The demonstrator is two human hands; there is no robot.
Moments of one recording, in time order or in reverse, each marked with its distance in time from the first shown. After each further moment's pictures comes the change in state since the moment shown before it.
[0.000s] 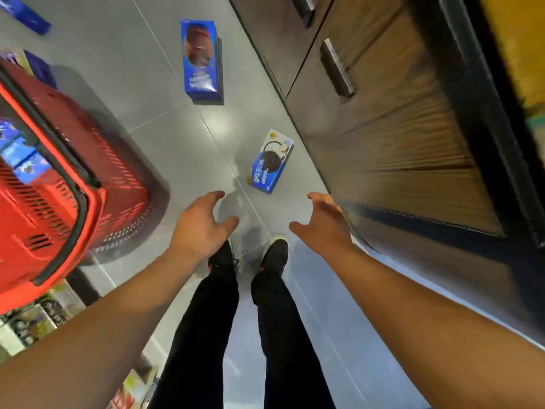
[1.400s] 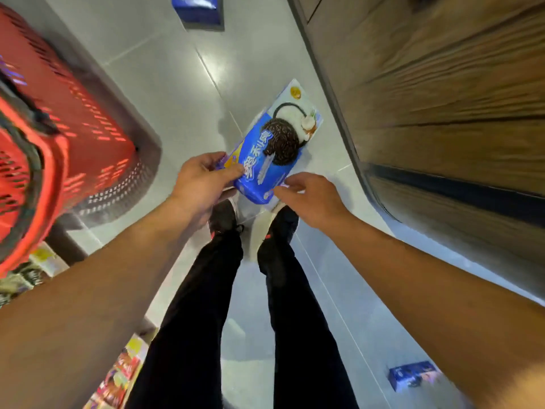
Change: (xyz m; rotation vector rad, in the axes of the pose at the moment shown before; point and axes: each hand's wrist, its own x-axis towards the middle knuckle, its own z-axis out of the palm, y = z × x) left_hand 0.071 -0.063 0.065 -0.920 -0.186 -0.428; right_hand 0.053 -0.013 0.096 0.307 -0.165 0.017
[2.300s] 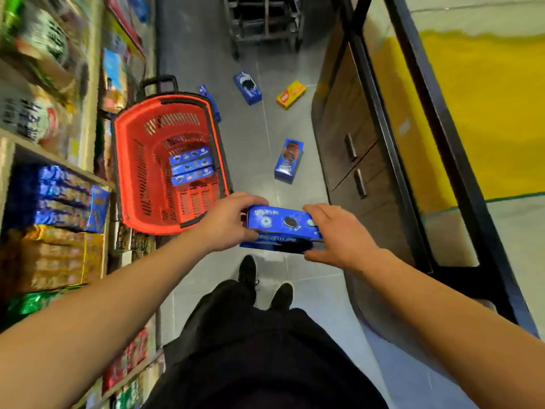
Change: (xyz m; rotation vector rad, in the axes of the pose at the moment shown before) left_hand -0.441 0.103 -0.063 0.816 0.220 0.796; right_hand -0.350 -0.154 -0.173 -0.951 0.098 -0.927
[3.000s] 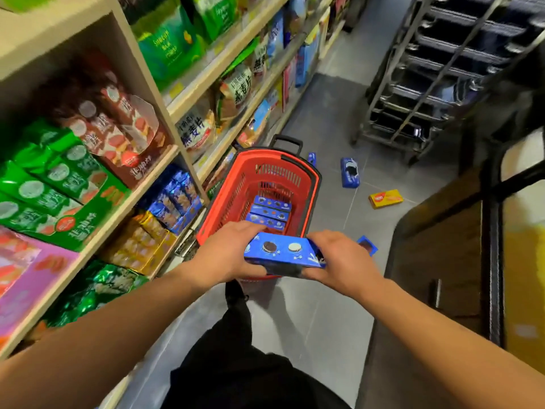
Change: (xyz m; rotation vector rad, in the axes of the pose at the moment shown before) left_hand -0.059 -0.123 -0.110 0.140 0.425 -0.318; right_hand 0.195 -0.152 -0.094 -0.147 -0.037 -0.463
